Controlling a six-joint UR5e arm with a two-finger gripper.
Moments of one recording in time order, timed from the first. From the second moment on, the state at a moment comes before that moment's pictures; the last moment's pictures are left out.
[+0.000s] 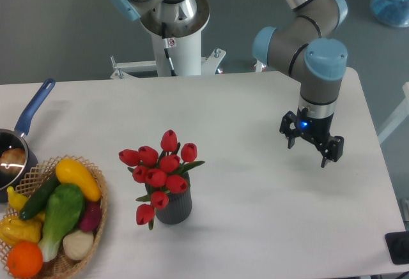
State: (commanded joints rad) arm 2.76 -2.00 -1.74 -0.73 1.48 1.50
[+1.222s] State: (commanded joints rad) arm 2.74 -1.97 -1.85 -0.73 1.00 1.47
